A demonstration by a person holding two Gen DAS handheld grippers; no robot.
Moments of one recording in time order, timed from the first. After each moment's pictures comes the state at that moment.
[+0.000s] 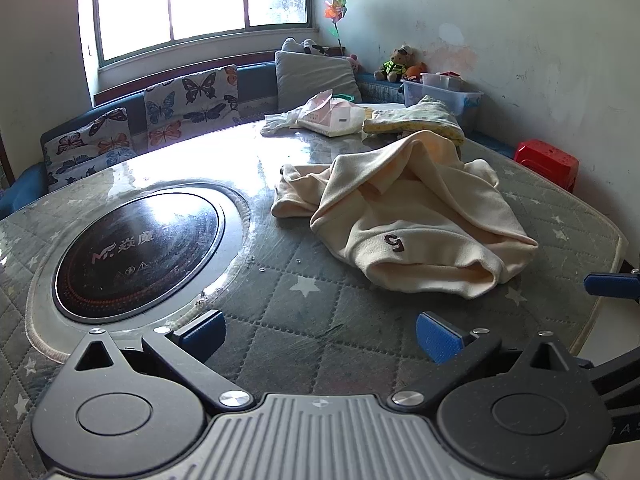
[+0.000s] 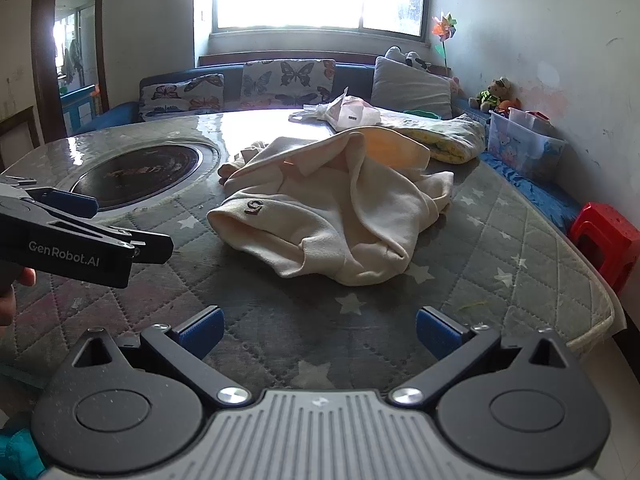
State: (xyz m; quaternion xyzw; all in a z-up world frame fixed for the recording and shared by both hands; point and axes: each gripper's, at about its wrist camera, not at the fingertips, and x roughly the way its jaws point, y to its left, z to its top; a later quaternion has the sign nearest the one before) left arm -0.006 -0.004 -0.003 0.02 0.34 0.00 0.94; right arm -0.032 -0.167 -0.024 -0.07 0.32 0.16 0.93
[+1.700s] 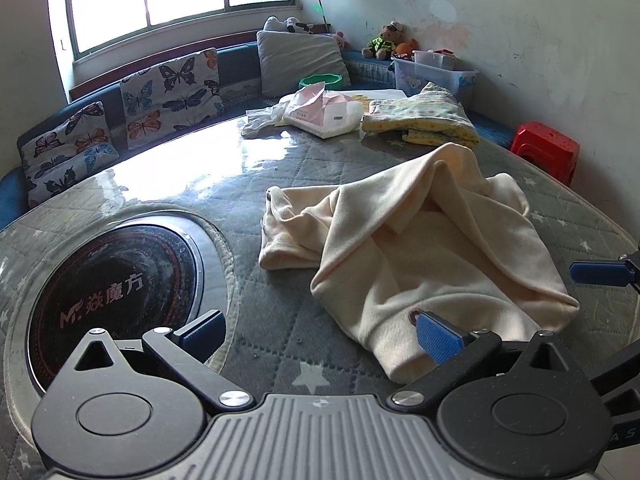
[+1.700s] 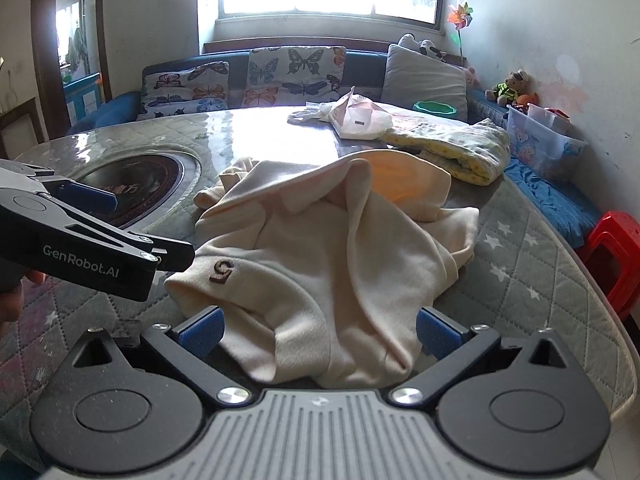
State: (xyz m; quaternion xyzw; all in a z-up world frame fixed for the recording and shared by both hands) left arm 0.089 0.003 0.008 0.04 0.38 -0.03 0.93; right arm 0.058 -0.149 -0.016 -0.08 0.35 0.18 0.92
